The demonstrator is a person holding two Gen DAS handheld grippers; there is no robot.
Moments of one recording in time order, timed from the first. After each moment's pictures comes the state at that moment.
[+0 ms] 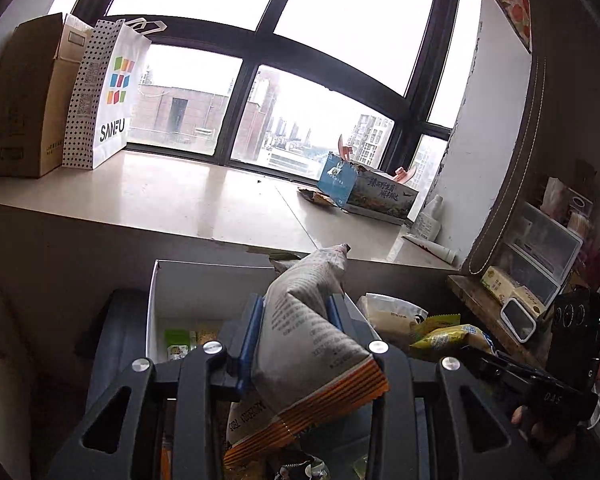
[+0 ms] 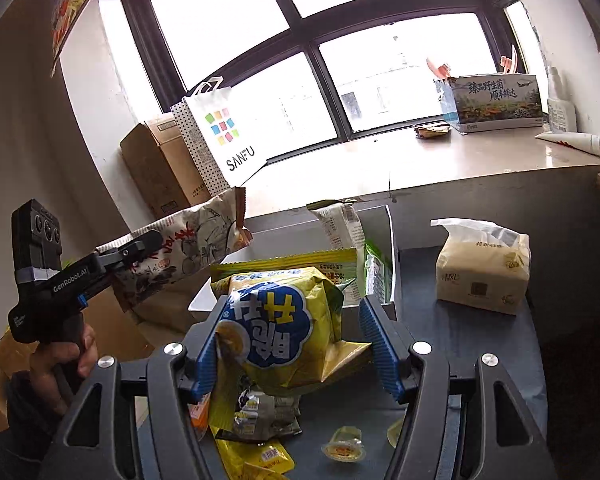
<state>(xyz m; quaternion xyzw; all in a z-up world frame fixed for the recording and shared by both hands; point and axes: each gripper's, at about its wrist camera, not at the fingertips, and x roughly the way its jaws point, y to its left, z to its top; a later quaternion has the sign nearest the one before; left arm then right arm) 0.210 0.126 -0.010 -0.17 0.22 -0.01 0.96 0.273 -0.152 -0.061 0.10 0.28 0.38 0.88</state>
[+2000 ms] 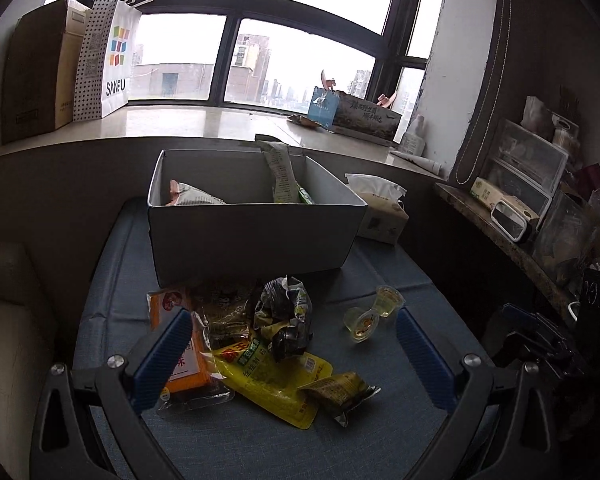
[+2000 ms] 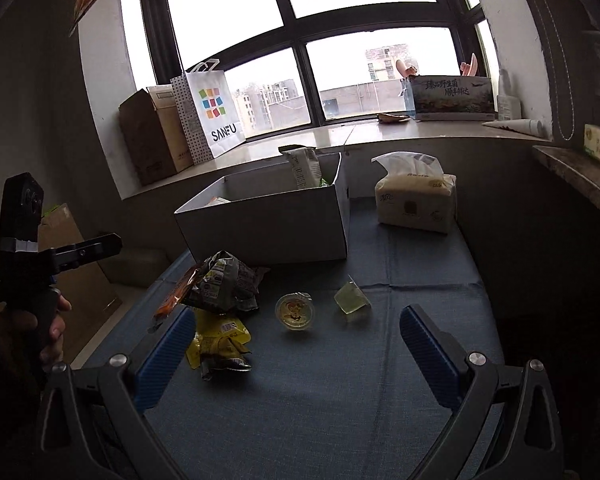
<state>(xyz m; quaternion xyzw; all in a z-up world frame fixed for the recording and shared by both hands) 0.075 0.042 -0.093 -0.12 0.30 -0.02 0.95 0.122 -0.256 -0.146 0.03 0.27 0.33 0.90</state>
